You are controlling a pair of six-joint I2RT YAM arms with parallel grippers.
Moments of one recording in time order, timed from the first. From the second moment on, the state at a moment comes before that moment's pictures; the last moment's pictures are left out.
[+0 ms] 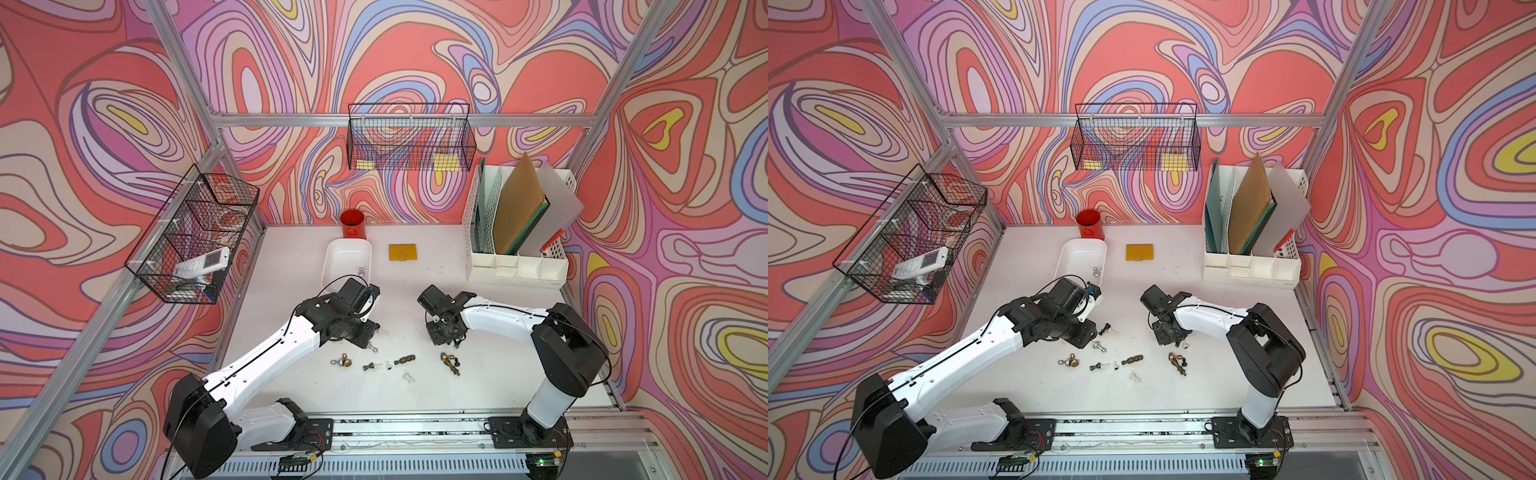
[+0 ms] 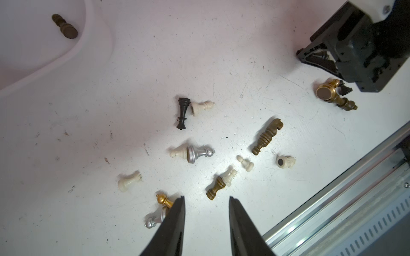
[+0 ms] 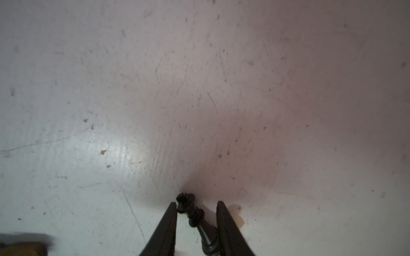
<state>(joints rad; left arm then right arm) -0.65 1.22 0.99 -0.88 0.05 -0.15 0.70 1.73 1.04 -0.72 0.14 0.33</state>
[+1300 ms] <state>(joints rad) -0.42 1.11 0.97 -0.88 -0.07 -0.21 0.69 1.82 1.37 -0.47 -0.12 0.33</state>
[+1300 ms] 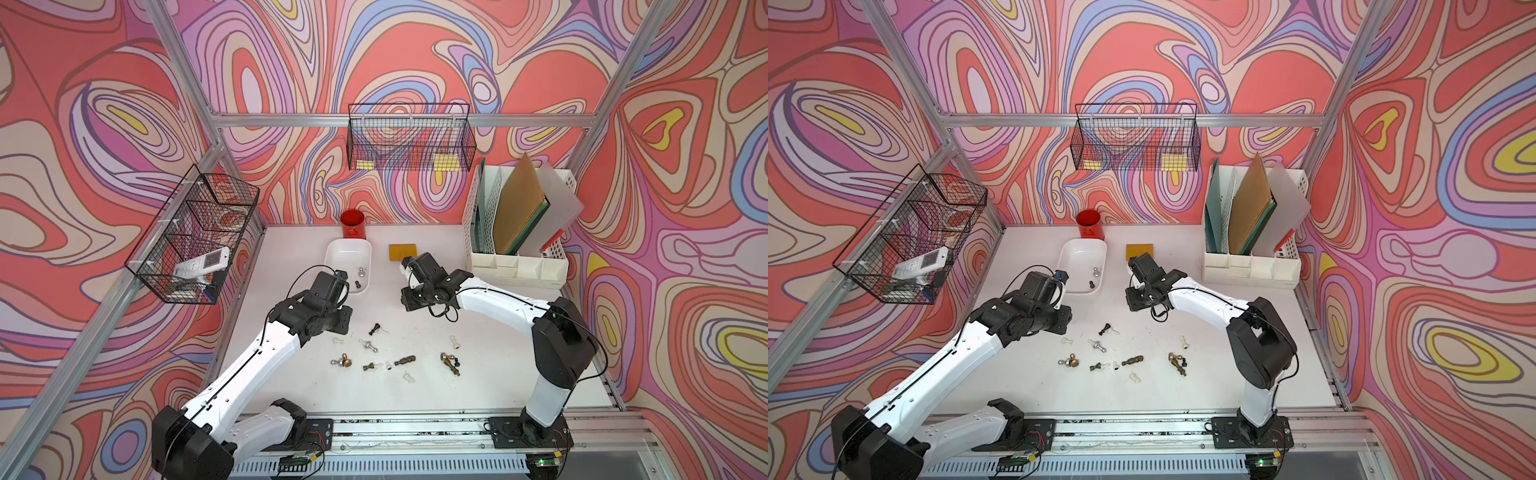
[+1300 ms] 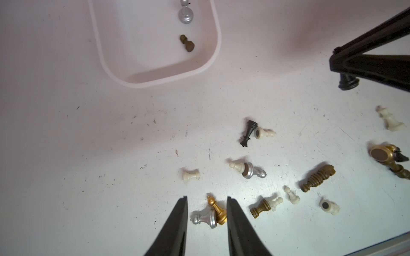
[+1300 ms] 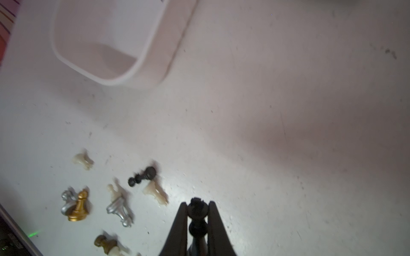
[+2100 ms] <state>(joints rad) -0.27 1.12 0.94 -0.83 0.07 -0.27 0.72 2.38 1.92 -0.04 -0.20 0.25</state>
